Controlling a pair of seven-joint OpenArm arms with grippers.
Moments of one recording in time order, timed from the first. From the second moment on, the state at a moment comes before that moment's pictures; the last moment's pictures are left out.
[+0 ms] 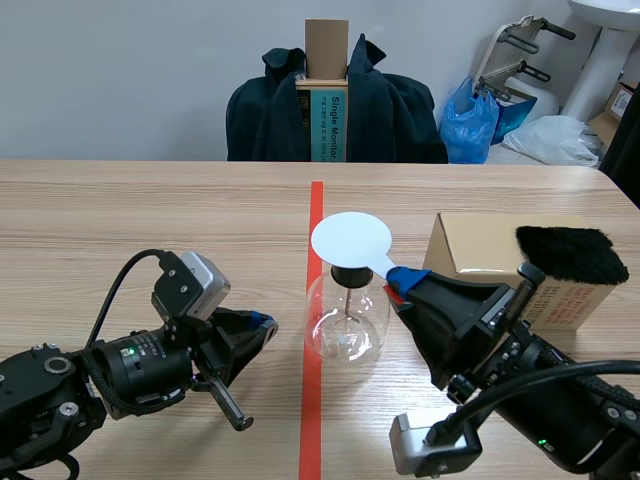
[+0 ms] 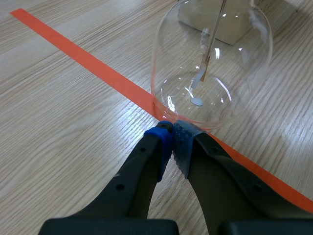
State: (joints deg) left arm -2.0 -26.6 37.3 65.7 -11.0 -21.4 -21.7; right arm -21.6 16.3 -6.1 82.8 -76.9 -35.1 42.5
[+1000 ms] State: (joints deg) left arm -2.0 -26.6 37.3 65.7 -11.0 -21.4 -21.7; right arm -22.8 20.9 -5.9 81.9 -71.5 -33.4 8.0
